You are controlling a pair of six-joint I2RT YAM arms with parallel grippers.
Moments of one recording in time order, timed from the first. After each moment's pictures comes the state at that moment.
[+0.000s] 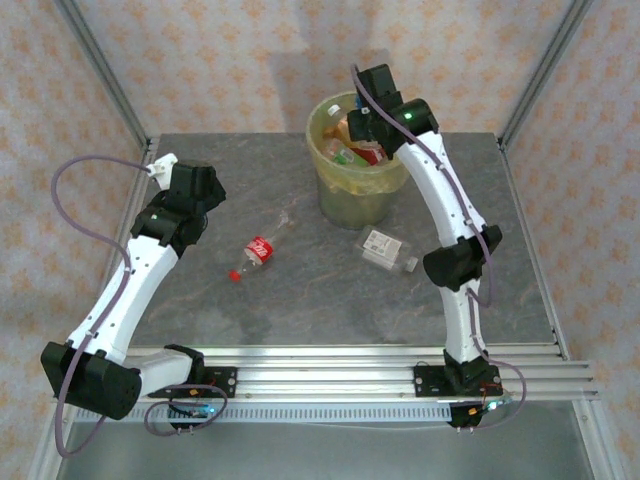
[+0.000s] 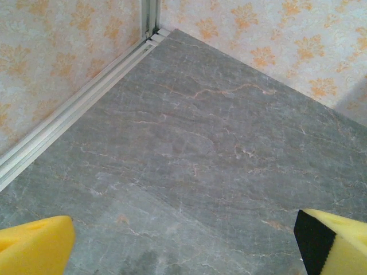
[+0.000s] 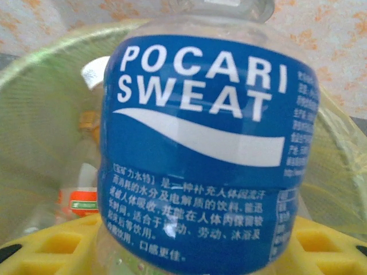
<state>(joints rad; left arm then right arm) -0.20 1.19 1.19 -0.73 -0.57 -0.64 0.48 2.13 2.57 -1.20 0.31 0.15</state>
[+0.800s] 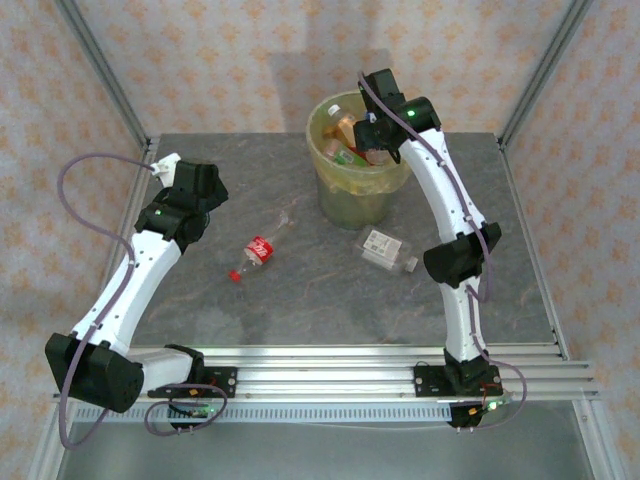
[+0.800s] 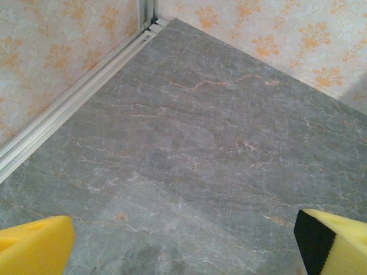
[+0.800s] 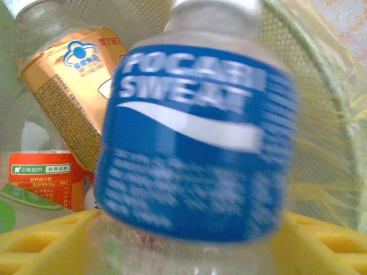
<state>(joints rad) -0.19 1.23 1.20 -0.73 -0.55 -0.64 0.45 2.15 2.59 -1.34 0.32 0.17</state>
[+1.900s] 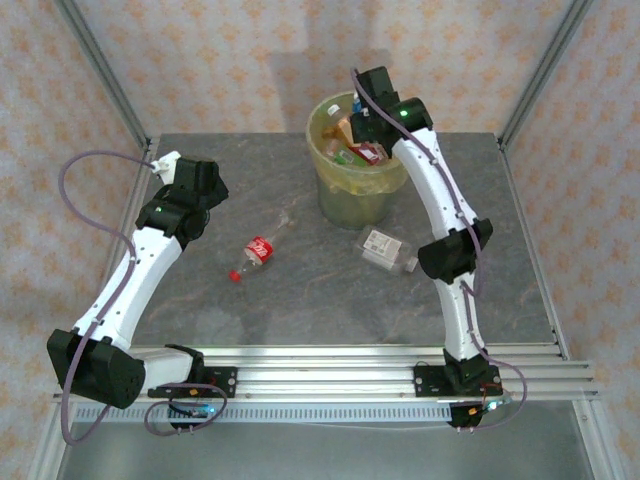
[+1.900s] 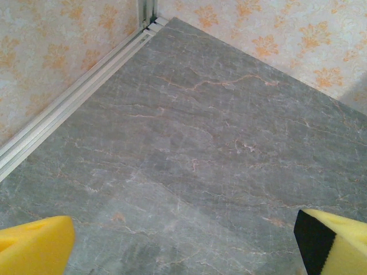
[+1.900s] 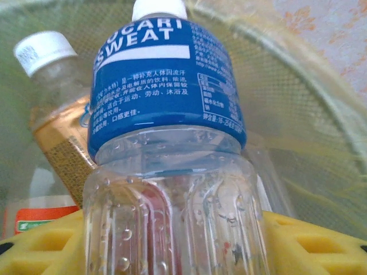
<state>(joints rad) -0.19 1.24 1.21 -0.73 -0.54 -0.64 0.46 2.23 2.64 -1.23 0.34 0.14</state>
